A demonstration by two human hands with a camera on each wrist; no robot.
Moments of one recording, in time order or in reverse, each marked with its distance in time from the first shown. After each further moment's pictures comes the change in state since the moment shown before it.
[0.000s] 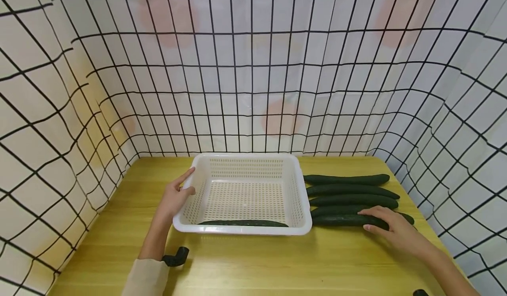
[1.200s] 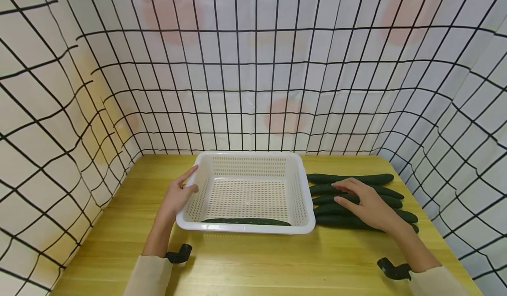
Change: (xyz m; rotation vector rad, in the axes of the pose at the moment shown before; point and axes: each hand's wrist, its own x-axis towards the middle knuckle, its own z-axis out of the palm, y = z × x) left_hand -0.001 0.002 0.001 0.018 0.017 -0.006; right_hand 0.078 -0.067 -0.003 0.113 0.049 -0.062
